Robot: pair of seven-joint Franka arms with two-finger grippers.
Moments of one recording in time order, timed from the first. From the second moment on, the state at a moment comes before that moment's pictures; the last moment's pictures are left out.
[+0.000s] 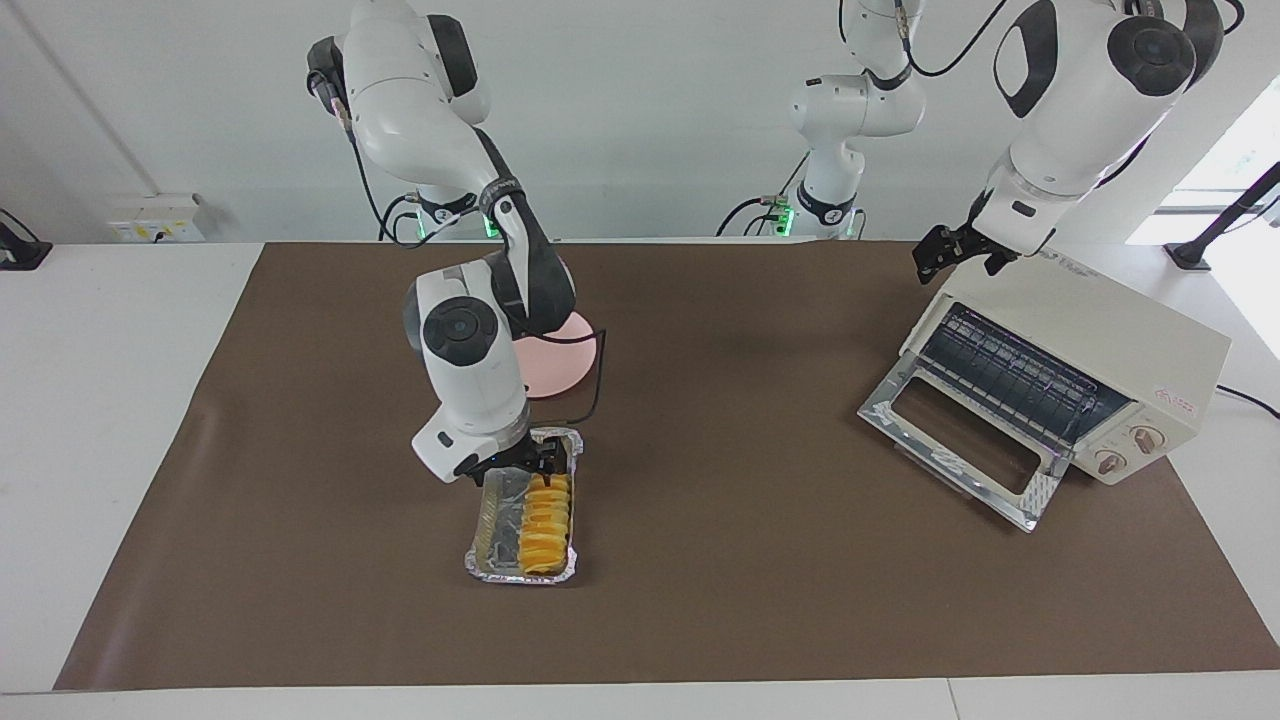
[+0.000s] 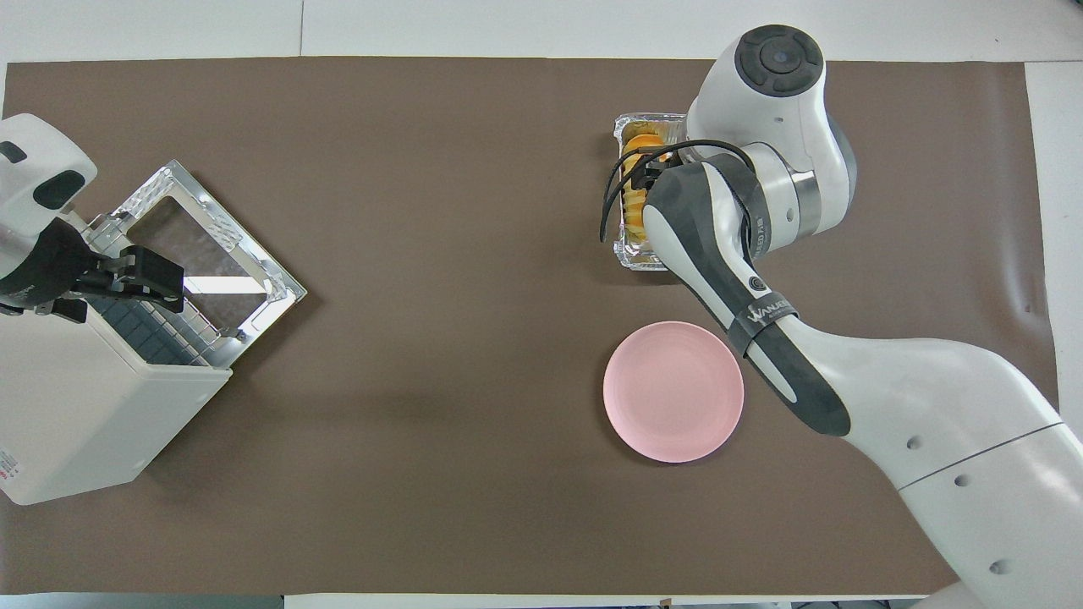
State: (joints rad) left arm -0.09 0.00 -0.04 -1.64 0.02 1.46 -0.16; right arm 0.22 0.64 0.10 -1.34 -0.08 1.98 0.35
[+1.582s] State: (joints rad) left arm -0.09 0.00 -0.04 -1.64 0.02 1.46 -0.16; right arm 0.23 0.74 0.08 -1.28 -0.15 2.05 0.41
